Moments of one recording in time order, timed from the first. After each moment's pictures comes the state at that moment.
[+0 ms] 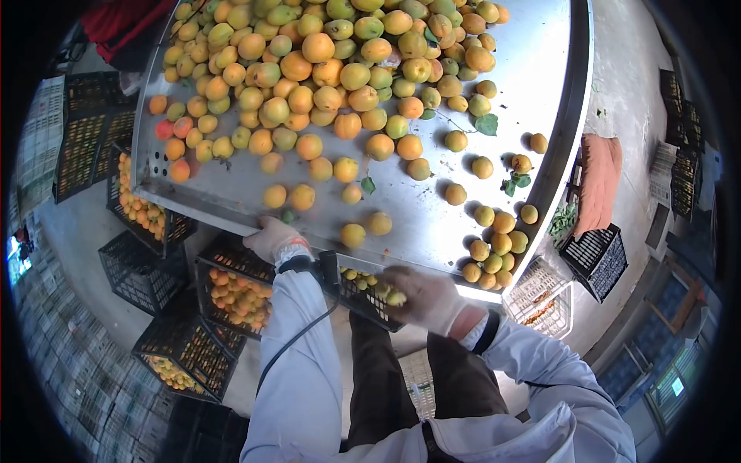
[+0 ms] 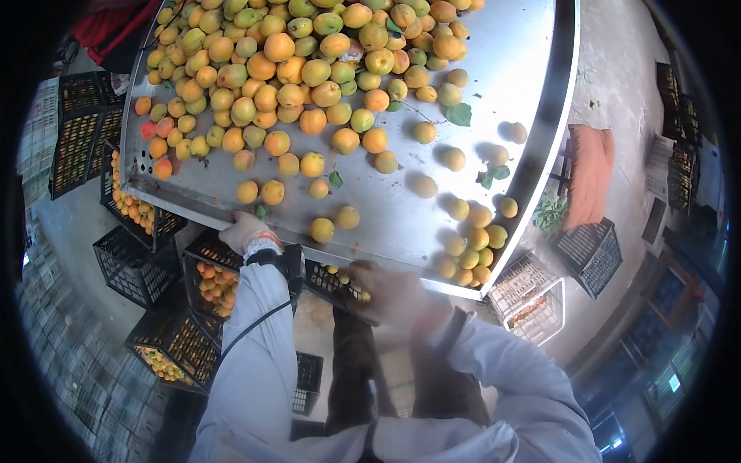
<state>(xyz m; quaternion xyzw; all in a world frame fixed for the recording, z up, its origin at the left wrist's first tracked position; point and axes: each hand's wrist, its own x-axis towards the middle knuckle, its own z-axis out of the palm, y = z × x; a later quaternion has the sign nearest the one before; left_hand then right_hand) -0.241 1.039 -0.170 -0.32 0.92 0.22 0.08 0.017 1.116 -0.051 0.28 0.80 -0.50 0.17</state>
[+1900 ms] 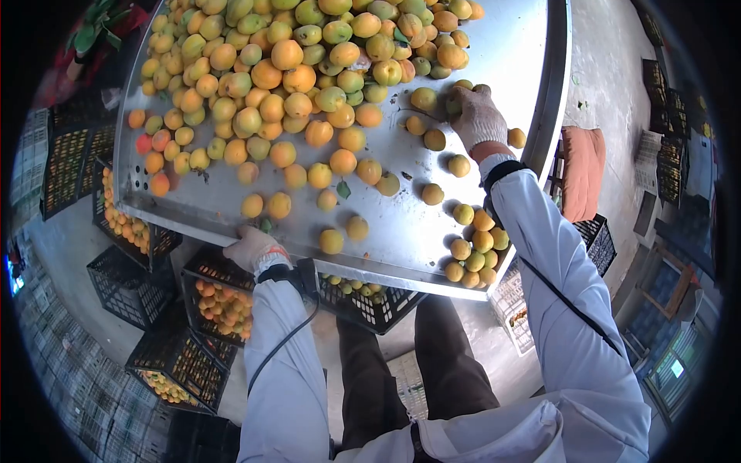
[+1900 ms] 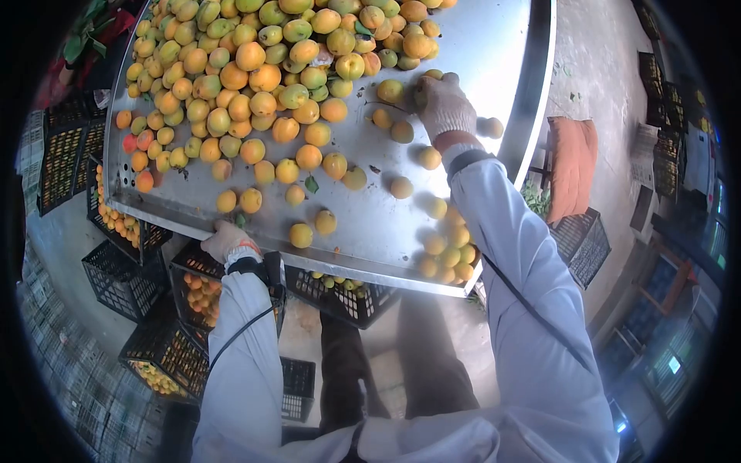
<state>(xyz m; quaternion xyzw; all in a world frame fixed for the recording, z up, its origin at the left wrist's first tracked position) -0.239 1.036 -0.175 -0.30 0.92 0.23 0.07 -0.021 1.369 -0.126 0.53 0.83 -0.12 0.13</state>
